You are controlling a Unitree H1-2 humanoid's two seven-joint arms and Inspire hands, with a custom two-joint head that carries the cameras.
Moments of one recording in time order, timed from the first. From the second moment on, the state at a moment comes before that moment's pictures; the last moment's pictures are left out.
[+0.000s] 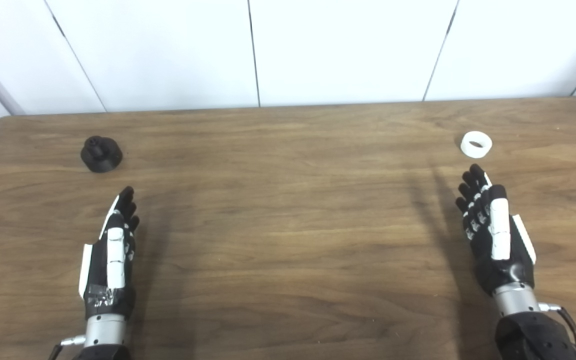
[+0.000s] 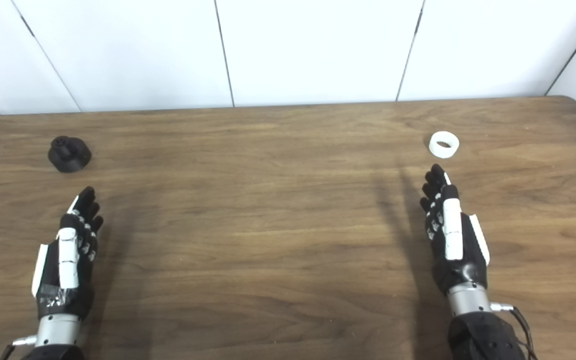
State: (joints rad) left arm 0.22 0.08 0.17 -0.24 -0.15 -0.06 -0.01; right arm 0.11 -0.09 -0.14 -0.30 0.17 0.19 0.05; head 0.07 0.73
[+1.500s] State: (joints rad) left arm 0.21 0.05 0.07 -0.19 0.08 -0.17 0.10; right arm 0.13 -0.13 -0.15 -0.22 0.15 0.08 0.08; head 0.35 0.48
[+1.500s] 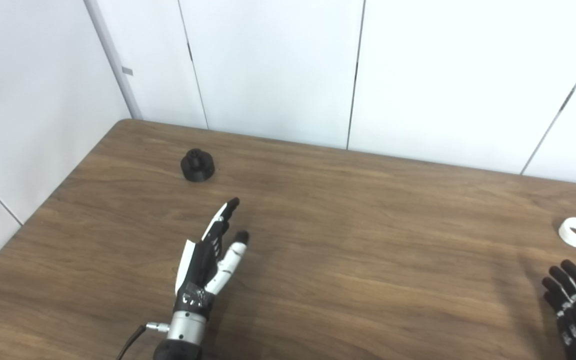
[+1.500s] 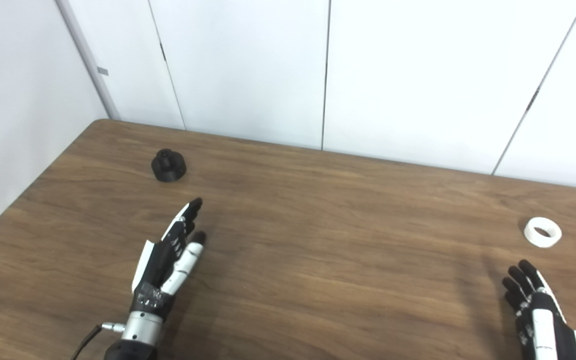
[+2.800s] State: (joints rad) left arm -0.08 0.29 0.21 -0.20 0.36 0.29 0.13; right arm 0.13 -0.13 -0.15 -0.21 0.14 0.06 0.07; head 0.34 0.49
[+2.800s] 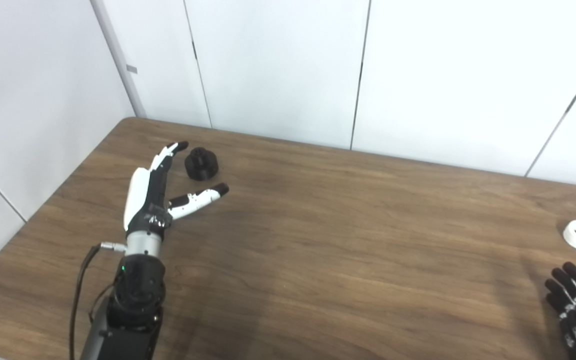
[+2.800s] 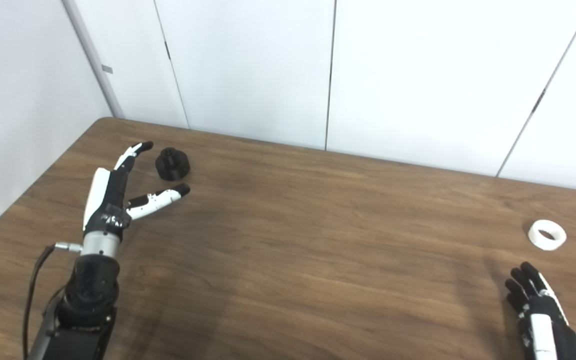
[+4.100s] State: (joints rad) left arm -0.43 0.48 0.04 0.44 0.52 0.34 0.16; right arm 0.14 -0.13 -0.13 -0.23 0.13 0.06 0.06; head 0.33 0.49
